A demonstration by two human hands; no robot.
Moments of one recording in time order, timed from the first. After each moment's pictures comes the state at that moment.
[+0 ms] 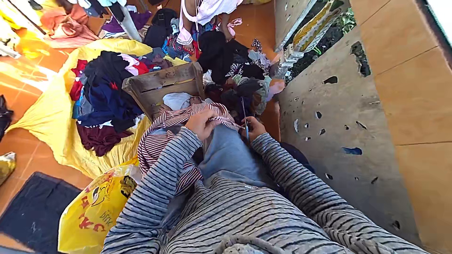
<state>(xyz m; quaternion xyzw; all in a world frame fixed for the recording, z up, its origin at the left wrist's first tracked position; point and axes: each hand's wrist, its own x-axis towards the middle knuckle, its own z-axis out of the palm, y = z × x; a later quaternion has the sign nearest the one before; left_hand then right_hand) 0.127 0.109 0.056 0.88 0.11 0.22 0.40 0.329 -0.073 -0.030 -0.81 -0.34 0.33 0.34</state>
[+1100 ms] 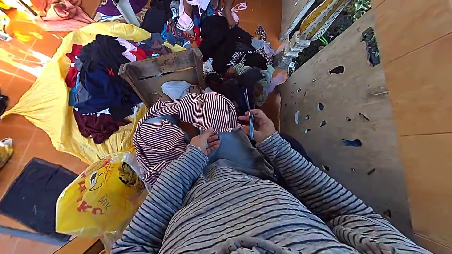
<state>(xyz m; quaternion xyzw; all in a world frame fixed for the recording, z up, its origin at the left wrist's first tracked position) 0.109 0.023 0.037 0.28 0.58 0.04 0.77 0.298 -0.104 0.003 -0.74 -0.39 0.29 0.47</state>
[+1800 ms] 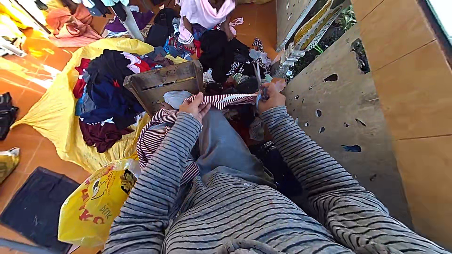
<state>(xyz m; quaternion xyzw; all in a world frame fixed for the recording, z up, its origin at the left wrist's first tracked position) 0.160 0.097 0.095 0.31 0.49 0.29 0.76 0.370 -0.044 0.048 -0.86 -0.35 0.10 0.36</state>
